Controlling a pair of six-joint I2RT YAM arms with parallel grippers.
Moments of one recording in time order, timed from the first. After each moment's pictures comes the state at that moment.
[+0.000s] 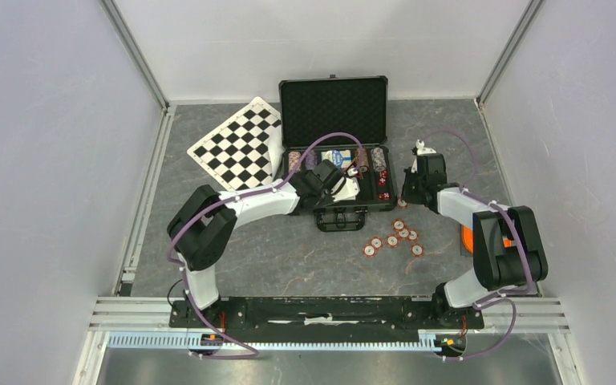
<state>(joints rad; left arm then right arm) -0.84 1.85 1.24 -0.39 -0.32 0.56 0.13 1.53 0.73 -0.06 0.00 0.24</state>
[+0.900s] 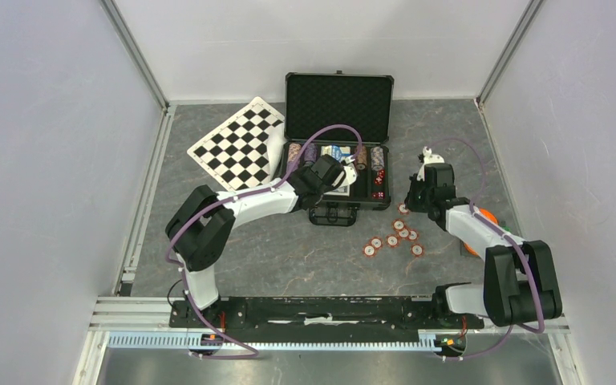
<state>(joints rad) -0.84 1.83 1.24 -0.27 -0.53 0.57 0.13 1.31 0.59 -0.08 -0.03 0.24</state>
